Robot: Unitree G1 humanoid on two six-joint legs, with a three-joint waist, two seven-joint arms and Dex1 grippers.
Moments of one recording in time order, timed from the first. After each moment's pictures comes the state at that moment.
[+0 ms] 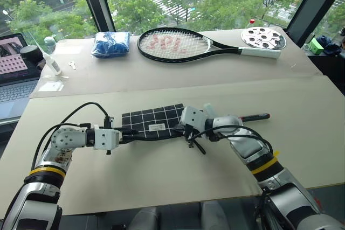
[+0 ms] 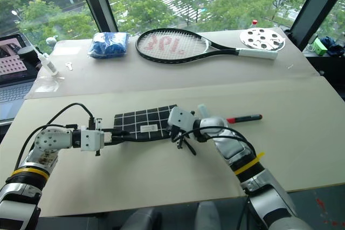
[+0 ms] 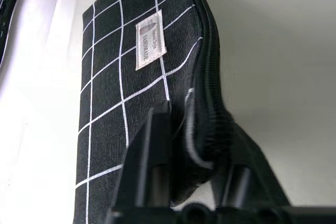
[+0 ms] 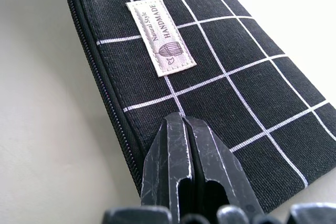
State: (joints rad) left arm -0.42 0.74 -0.14 0.60 -0.08 -0.81 -1.17; right arm -0.60 -0.42 0.44 0.13 -0.02 0.29 0.89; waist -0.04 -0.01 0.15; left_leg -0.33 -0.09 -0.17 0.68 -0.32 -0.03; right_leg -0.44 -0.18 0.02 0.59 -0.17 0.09
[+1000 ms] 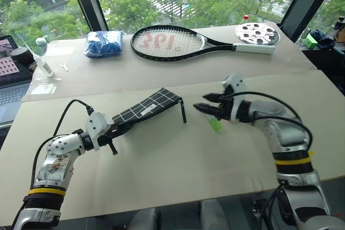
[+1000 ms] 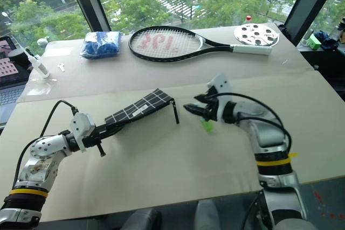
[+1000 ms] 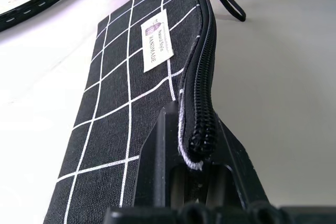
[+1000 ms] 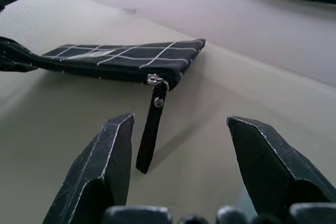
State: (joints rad) left arm -0.19 0.66 0.04 0.17 -0.34 -0.12 -0.99; right arm -0.59 -0.42 0.10 -0.03 0.29 0.68 0.76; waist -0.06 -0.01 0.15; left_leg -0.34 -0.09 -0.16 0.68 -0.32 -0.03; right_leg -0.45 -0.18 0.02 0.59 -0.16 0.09
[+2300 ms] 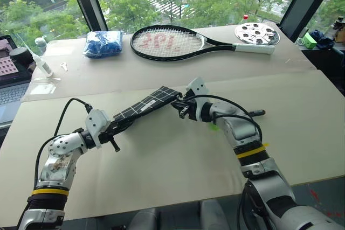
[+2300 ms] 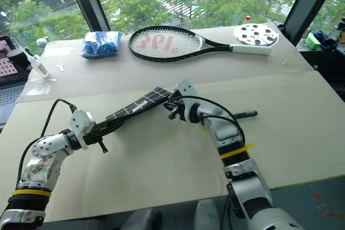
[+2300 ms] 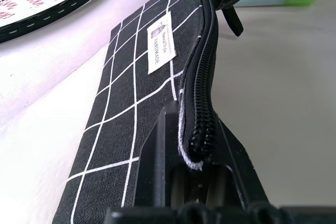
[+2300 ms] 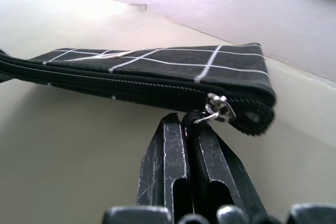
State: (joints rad) left arm -0.20 0.62 0.08 0.14 -0.34 -0.08 -0.95; right arm -0.72 -0.18 0.21 0.20 0.18 0.58 0.68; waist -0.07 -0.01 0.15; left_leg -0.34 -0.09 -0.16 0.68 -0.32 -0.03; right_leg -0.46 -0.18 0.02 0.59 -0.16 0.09
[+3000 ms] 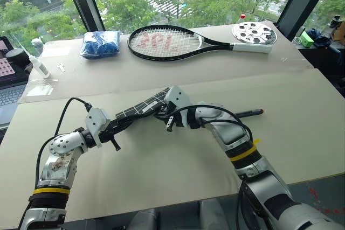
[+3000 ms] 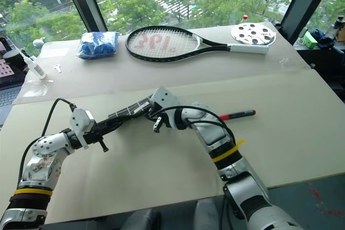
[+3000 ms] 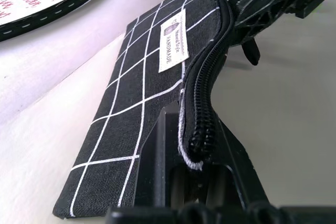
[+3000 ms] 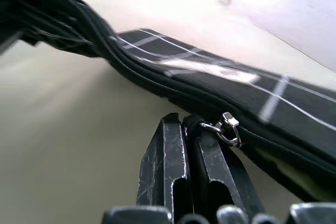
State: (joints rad) left arm -0.22 0.61 0.09 0.14 -0.34 -0.05 -0.96; right arm -0.75 -0.16 0.37 0.14 0.11 0.55 0.83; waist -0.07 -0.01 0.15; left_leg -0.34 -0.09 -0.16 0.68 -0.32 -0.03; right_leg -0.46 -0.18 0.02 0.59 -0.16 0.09
